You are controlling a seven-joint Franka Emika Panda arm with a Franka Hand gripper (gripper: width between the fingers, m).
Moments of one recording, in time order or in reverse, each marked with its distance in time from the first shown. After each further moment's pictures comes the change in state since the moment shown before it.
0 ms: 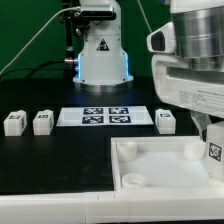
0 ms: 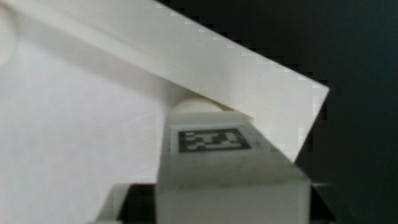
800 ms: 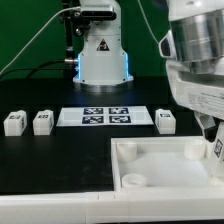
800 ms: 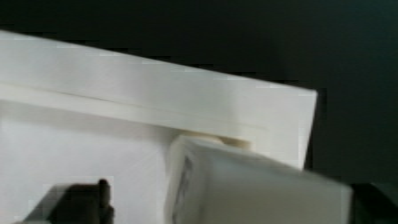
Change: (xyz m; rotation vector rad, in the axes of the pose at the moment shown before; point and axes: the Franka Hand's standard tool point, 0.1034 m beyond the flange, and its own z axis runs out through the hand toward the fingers) arm -0.020 0.004 0.008 0.014 -0.015 -0.170
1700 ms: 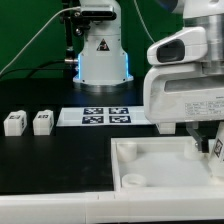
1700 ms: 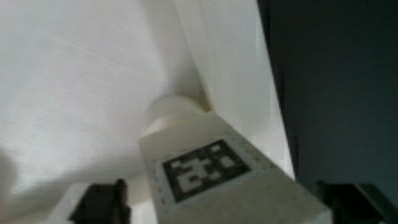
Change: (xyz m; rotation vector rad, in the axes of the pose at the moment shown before) arm 0.008 -0.004 0.001 -0.061 0.039 -0.833
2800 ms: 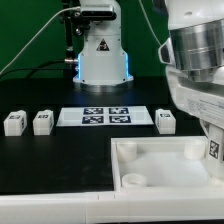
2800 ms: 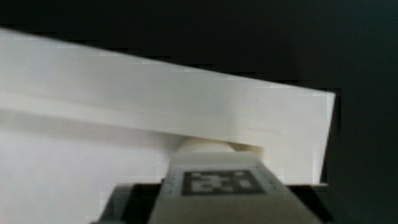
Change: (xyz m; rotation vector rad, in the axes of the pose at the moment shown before) arm -0.005 0.005 0.008 0.086 -0.047 1.200
